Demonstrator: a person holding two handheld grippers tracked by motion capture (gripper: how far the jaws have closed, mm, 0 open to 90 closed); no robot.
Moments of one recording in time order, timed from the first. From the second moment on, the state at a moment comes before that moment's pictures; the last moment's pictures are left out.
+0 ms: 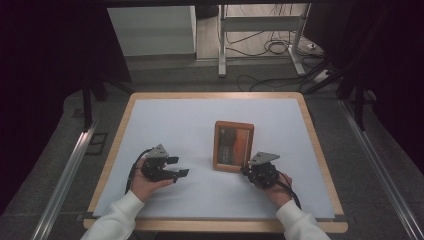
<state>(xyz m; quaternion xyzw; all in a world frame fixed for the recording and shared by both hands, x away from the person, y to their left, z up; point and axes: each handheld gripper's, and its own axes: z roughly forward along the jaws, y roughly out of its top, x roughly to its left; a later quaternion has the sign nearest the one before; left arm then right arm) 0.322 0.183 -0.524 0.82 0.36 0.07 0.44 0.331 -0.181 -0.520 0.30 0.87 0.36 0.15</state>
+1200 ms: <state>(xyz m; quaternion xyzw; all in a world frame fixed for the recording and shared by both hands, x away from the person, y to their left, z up) 0.309 0.197 -0.521 0.82 0.37 0.11 0.43 0.306 -0.290 -0.506 0.43 0.77 0.44 0.18</state>
